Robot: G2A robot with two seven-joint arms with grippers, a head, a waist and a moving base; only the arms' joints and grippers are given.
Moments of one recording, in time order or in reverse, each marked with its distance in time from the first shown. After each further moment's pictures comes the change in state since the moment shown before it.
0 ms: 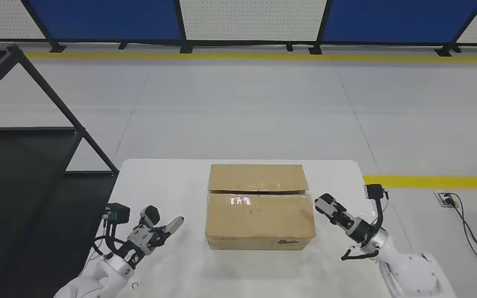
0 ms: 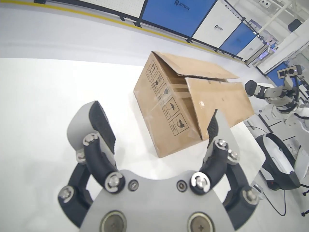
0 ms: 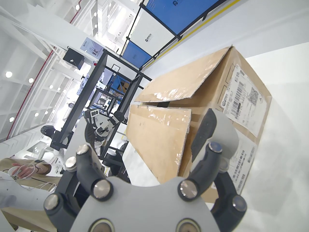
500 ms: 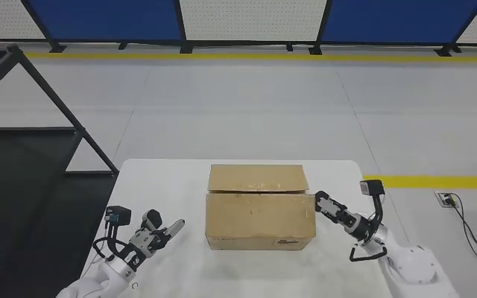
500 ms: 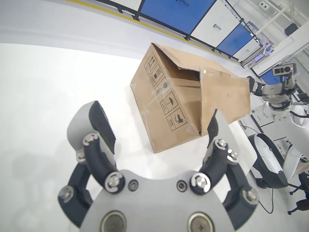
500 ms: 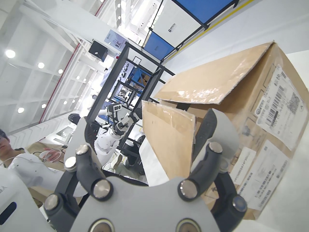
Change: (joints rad) left arm 0.011 0.002 0.002 0.010 -0.031 0.002 -0.017; right arm 0.057 0.009 -0.015 0.088 0.232 -0.129 0.150
